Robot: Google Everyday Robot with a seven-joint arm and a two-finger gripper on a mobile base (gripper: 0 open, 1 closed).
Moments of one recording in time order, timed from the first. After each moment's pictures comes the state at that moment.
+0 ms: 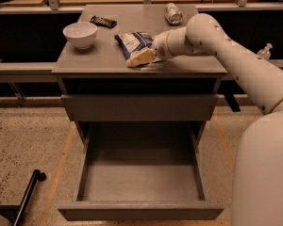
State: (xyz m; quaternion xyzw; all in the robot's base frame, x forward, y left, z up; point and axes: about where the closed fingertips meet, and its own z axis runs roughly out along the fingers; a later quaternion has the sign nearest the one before) arm 0.805 -0.016 0.842 -0.42 0.75 0.20 0.47
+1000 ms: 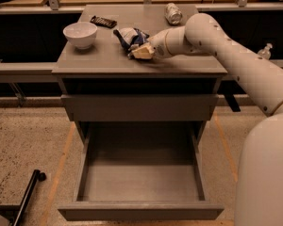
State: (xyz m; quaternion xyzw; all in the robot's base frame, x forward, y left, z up) arm 0.802 -0.011 0.849 -0.41 0.75 0.20 0.49
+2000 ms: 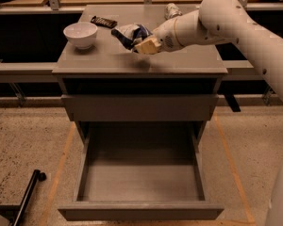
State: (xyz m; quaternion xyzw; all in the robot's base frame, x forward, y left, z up) arm 0.737 -0.014 0.903 -0.45 0.73 0.21 0.46
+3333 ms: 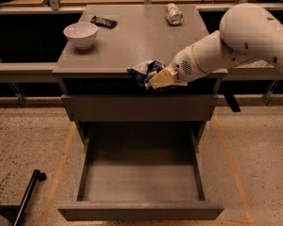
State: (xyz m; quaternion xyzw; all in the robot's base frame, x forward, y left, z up) arm 0.604 -0.058 0.861 -0.38 0.84 0.24 0.31
